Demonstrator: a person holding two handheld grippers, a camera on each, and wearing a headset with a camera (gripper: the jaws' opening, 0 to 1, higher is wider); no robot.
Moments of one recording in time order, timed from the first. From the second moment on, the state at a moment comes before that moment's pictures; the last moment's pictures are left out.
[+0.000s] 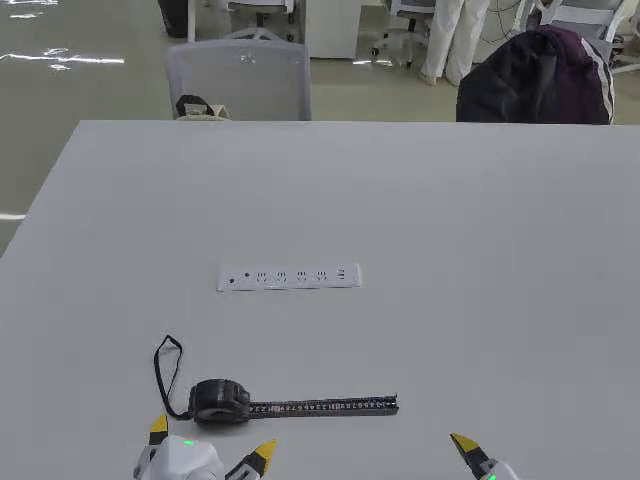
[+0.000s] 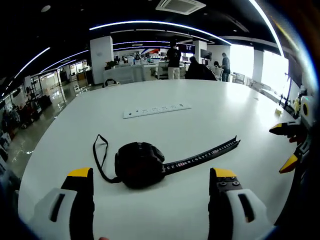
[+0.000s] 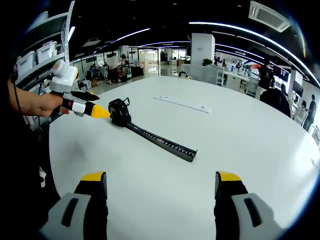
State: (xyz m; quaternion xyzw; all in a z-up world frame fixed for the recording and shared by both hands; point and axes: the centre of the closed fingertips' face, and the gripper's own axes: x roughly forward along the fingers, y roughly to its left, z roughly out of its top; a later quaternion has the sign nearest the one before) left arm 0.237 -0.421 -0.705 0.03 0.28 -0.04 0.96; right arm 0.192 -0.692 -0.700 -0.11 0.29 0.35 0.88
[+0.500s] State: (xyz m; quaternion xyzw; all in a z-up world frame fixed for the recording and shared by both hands) left arm 0.259 -0.411 -0.724 0.01 0.28 0.01 0.96; right arm 0.201 -0.689 -0.707 -0.13 0.28 0.37 0.88
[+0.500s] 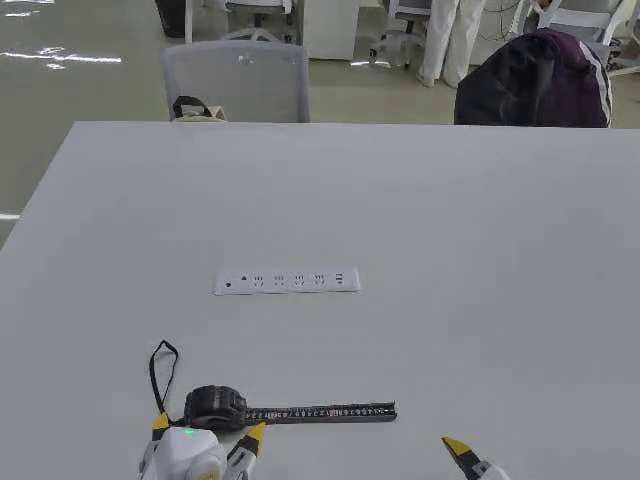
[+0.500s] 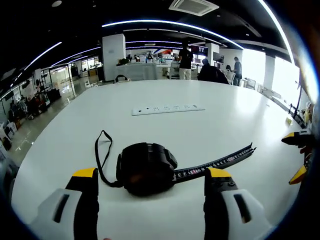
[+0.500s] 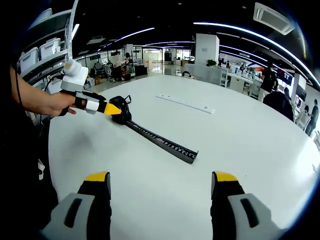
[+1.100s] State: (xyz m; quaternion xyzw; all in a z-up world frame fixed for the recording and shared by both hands) left arm 0.281 -0.401 -0.748 -0.03 0.29 0.05 0.96; right arm 0.234 -0.693 -0.722 -0.17 0.26 0.44 0.84
